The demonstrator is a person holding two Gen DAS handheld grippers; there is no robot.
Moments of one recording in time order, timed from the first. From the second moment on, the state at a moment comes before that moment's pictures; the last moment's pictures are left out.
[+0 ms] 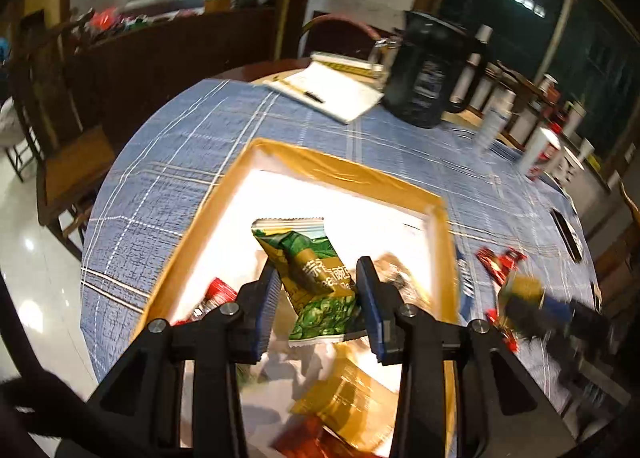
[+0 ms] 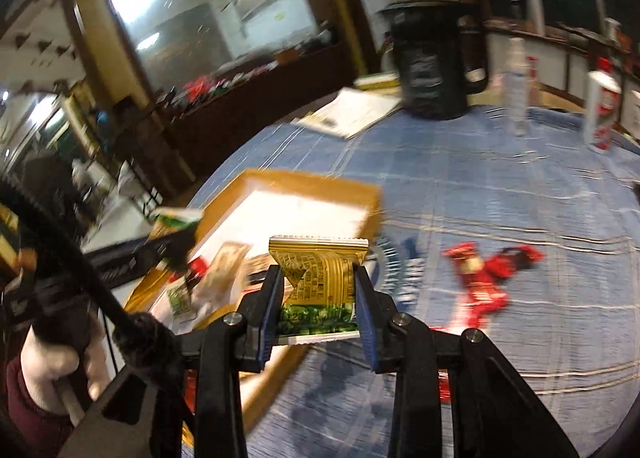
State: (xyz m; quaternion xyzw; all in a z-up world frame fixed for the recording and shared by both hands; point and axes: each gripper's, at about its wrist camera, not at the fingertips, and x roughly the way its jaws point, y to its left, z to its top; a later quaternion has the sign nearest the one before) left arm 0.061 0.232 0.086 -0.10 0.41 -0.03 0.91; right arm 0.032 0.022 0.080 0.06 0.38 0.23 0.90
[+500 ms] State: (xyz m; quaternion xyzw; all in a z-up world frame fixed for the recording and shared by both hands) left arm 0.115 0.258 0.051 -0.15 0.44 -0.03 0.89; right arm 0.067 0.082 0.030 0.01 0.43 0.24 0.87
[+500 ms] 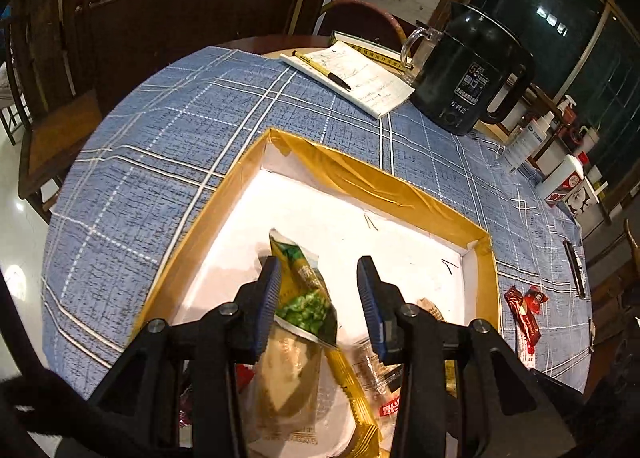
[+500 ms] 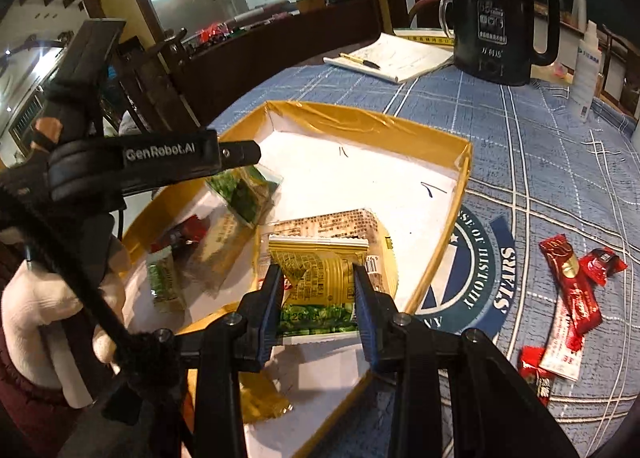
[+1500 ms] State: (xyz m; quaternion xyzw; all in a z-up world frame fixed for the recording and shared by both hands) left arm -0.012 0.195 0.134 -0.13 0.32 -0.08 0.94; right arm -0.061 0.117 0.031 -0.24 0.40 0.19 0.86
